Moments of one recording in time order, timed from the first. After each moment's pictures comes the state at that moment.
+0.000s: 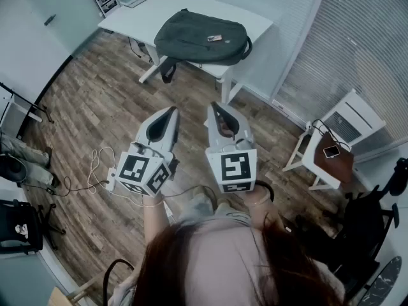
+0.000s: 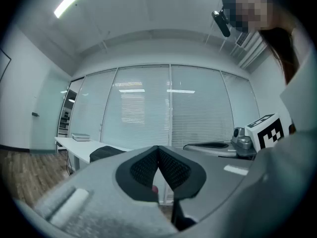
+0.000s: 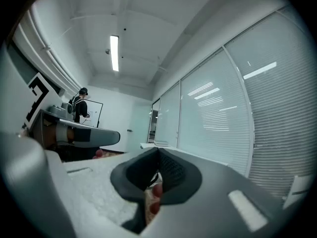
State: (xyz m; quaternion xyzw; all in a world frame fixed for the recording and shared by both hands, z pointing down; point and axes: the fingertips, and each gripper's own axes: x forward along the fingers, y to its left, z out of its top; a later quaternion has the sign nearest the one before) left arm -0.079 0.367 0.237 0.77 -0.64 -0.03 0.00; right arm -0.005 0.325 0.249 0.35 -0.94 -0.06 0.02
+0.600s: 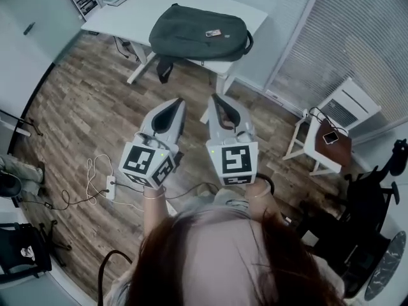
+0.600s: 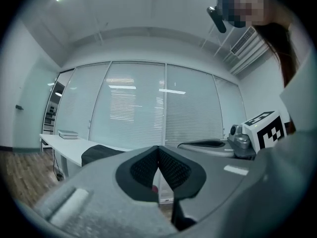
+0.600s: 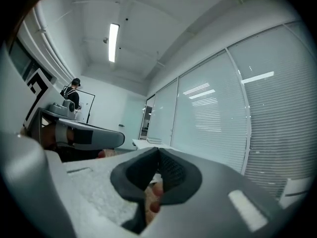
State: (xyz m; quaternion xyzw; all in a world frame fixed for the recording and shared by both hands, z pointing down) left arm -0.143 0.334 0.249 0.81 -0.58 -0.03 0.00; right arm -0.080 0.304 0.258 0.40 -0.91 -0.08 0.03
